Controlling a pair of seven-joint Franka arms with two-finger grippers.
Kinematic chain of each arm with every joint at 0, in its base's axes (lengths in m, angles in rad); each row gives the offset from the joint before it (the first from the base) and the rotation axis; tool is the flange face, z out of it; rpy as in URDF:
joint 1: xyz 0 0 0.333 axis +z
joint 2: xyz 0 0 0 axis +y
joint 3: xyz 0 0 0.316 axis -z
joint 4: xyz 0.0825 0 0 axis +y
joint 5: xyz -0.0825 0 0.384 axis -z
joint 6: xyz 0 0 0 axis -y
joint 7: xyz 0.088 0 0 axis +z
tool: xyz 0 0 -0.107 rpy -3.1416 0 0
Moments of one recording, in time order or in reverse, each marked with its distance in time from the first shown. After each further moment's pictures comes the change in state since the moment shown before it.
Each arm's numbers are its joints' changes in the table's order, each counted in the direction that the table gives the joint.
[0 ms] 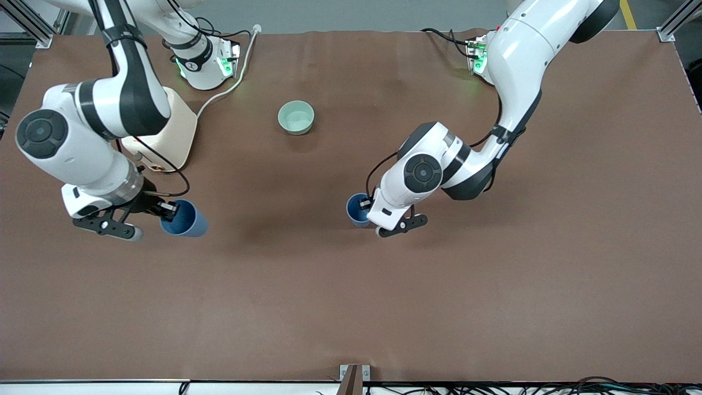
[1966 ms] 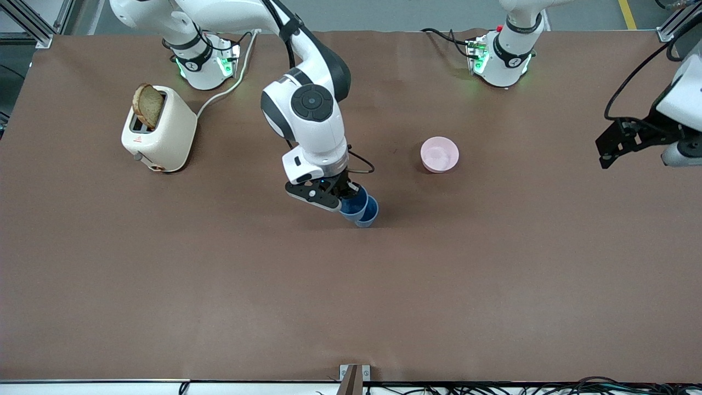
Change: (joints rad) left arm 0.521 -0.600 0.005 -0.161 -0.182 -0.592 -0.795; right arm 0.521 0.365 -0.005 -0.359 -0.027 0.085 -0.693
